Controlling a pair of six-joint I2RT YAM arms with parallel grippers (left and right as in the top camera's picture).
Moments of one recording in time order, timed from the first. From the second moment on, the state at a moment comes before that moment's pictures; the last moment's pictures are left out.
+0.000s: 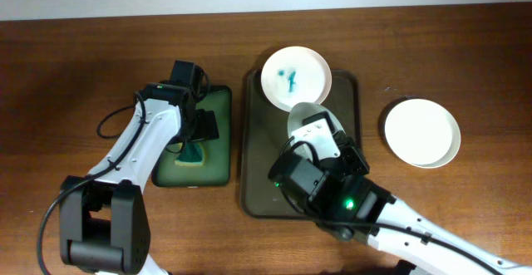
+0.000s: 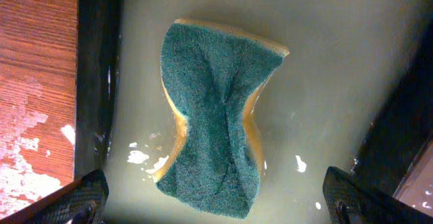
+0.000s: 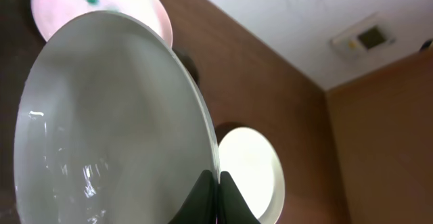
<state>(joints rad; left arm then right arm) -0.20 1.79 1.31 -0.96 -0.15 -0.39 0.94 1.26 1.03 -0.86 1.02 0.25</state>
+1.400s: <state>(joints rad) -0.20 1.79 1.31 -0.96 -0.15 -0.39 1.02 1.26 1.03 -0.86 1.28 0.12</state>
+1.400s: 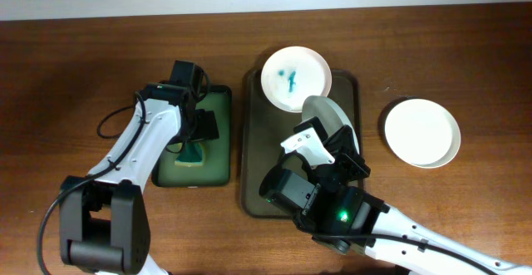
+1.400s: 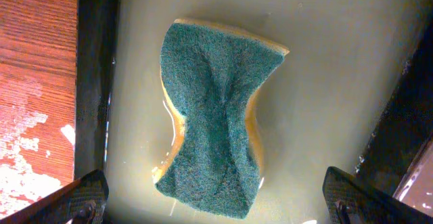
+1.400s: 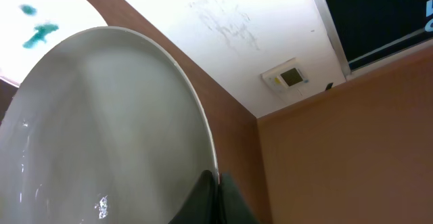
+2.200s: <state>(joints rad) -0.20 1.79 1.31 -0.96 -0.15 -0.39 1.00 1.26 1.03 -0.86 1.28 0.18</state>
